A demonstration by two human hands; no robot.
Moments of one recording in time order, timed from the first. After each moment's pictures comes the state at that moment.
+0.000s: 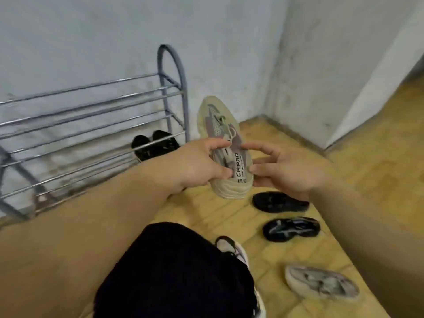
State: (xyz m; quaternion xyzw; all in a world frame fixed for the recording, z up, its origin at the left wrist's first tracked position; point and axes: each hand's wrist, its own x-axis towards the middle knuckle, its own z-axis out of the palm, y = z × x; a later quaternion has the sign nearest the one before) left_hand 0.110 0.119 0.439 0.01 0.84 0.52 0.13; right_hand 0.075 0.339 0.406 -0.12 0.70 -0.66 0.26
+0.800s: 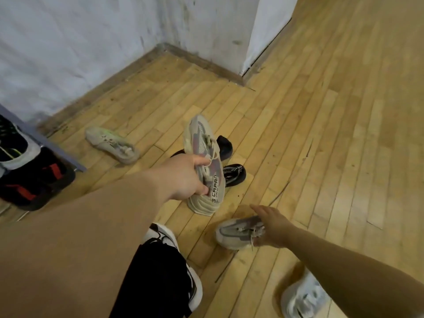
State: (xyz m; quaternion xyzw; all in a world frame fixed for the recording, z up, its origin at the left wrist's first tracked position) left_hand 0.000 0.351 0.261 0.08 0.87 0.33 0.35; right_hand 0.135 0.625 0.054 0.07 0.92 -0.15 0.34
